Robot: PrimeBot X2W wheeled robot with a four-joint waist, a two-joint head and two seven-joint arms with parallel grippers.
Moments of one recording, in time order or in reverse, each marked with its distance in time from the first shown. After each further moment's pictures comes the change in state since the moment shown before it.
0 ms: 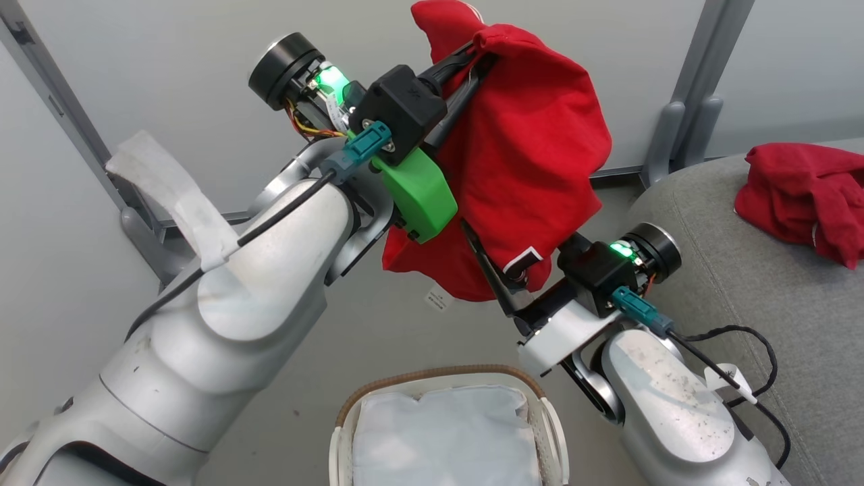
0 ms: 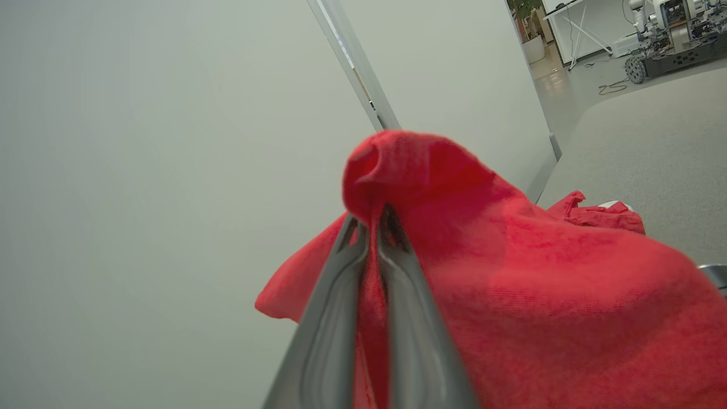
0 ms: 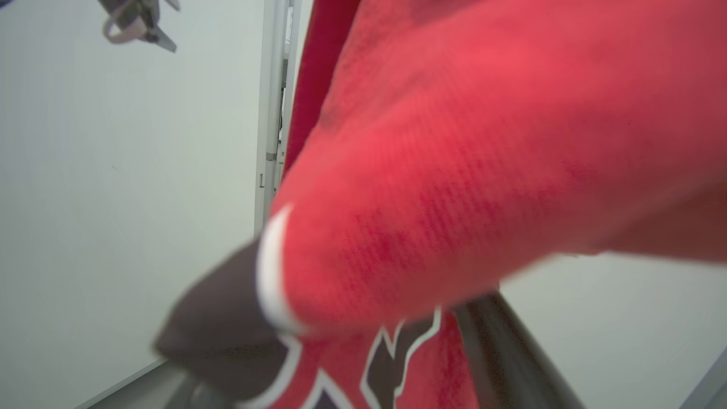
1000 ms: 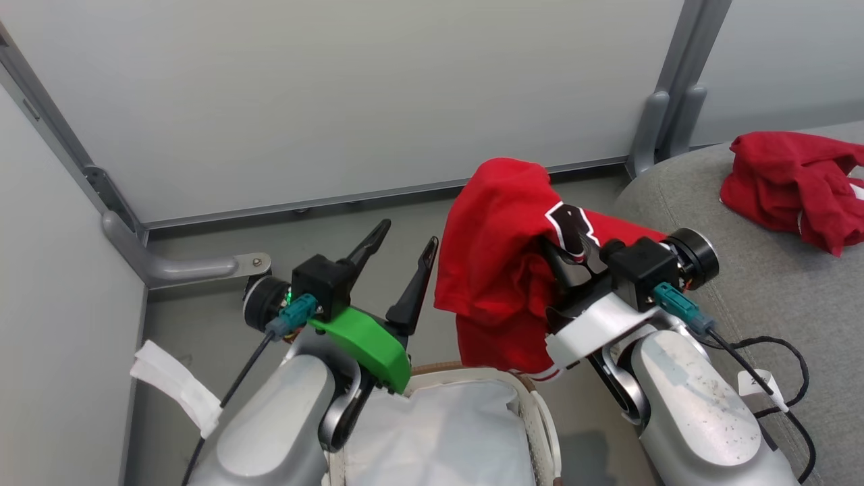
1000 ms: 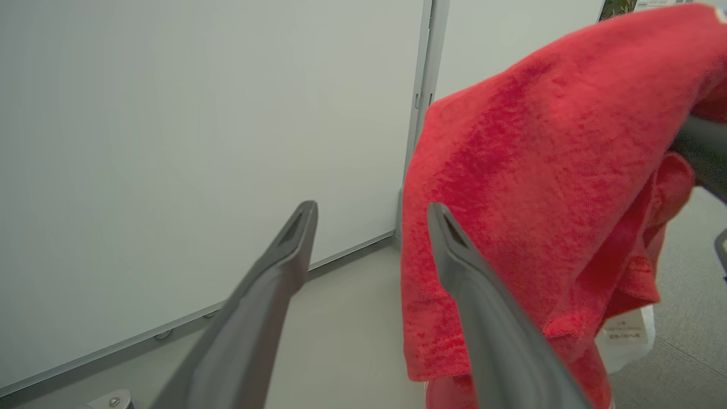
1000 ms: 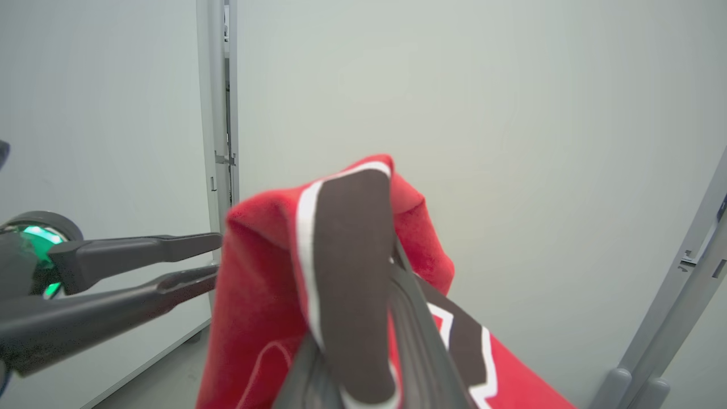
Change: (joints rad) left arm 0.447 -0.056 0.124 0.166 -0.173 0.025 -0.197; right arm 0.042 0.000 -0.108 -0.025 0.005 0.000 0.000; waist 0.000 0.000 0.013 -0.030
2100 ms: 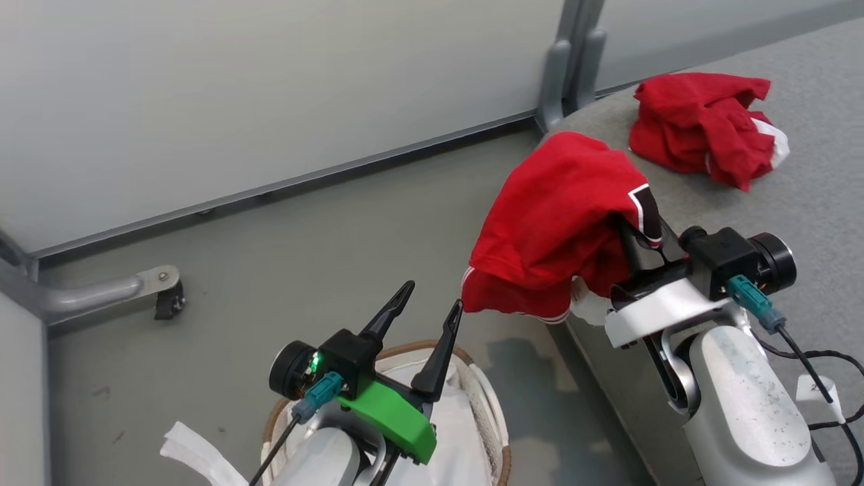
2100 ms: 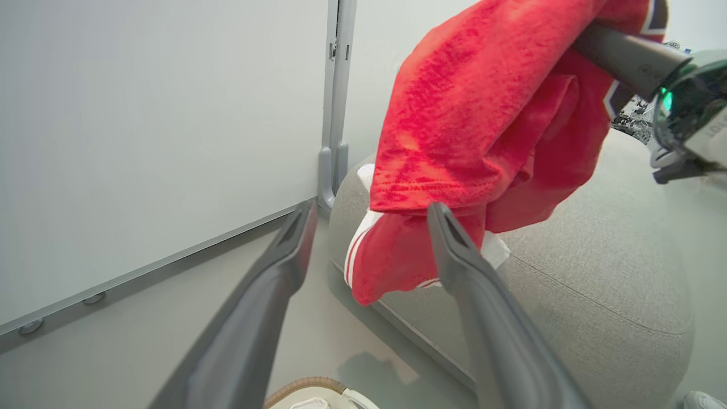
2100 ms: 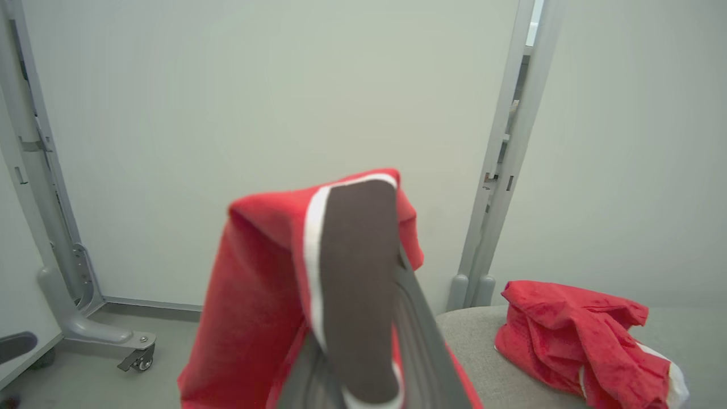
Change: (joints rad) left arm 0.250 -0.081 0.116 -0.139 0.191 -0.023 -0.003; right arm 0.054 0.000 -0.211 -0.037 -0.057 0.000 0.000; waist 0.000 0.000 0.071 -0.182
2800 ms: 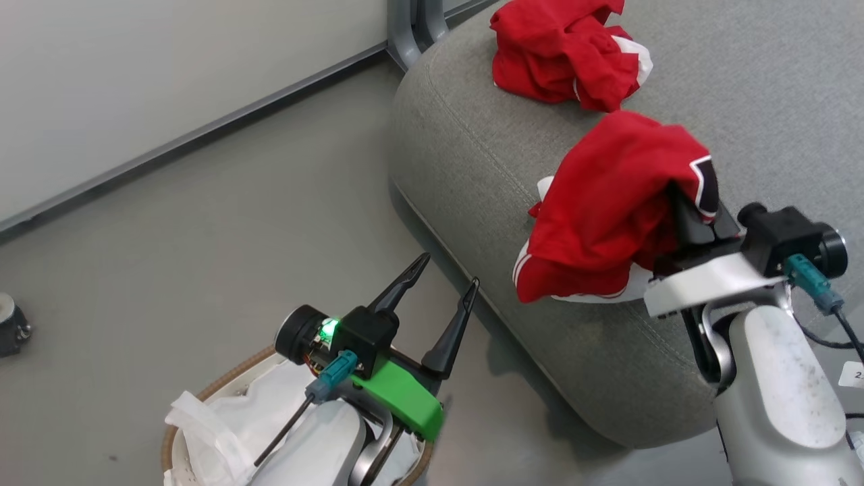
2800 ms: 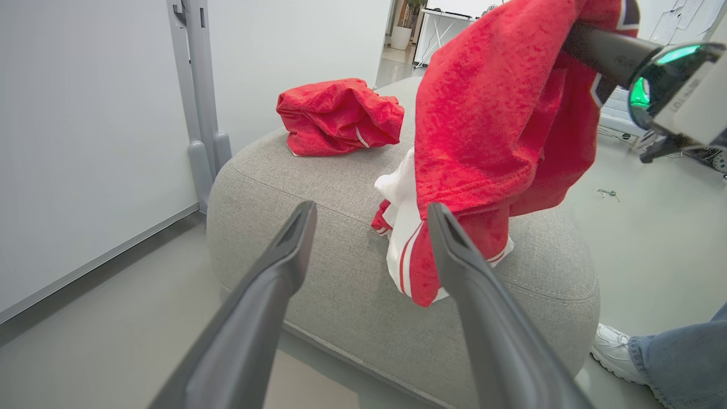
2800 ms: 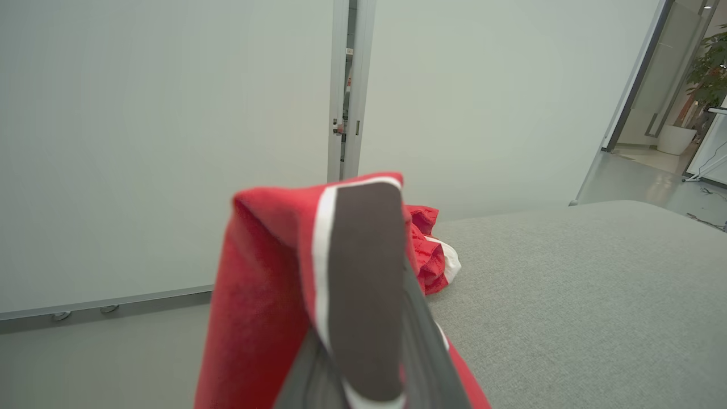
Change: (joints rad) left arm -0.081 0.018 -0.052 -0.012 0.039 0.000 0.000; right arm -0.016 -0.001 -0.122 -0.012 0.011 0.000 0.000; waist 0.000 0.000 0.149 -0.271
